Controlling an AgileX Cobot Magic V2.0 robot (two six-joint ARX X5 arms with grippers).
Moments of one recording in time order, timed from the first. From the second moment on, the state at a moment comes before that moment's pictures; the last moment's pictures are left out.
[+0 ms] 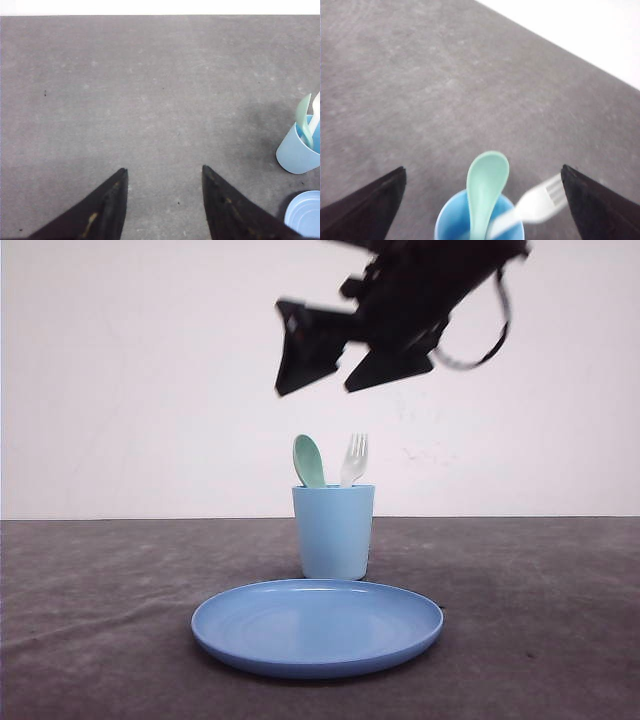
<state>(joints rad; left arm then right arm) -0.03 0.79 0.91 -0.61 0.18 0.02 0.64 1.48 1.02 0.05 -0.08 -0.12</state>
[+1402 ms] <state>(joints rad) -0.03 0.79 0.91 -0.62 0.18 0.03 0.51 1.49 0.75 0.08 -0.25 0.05</state>
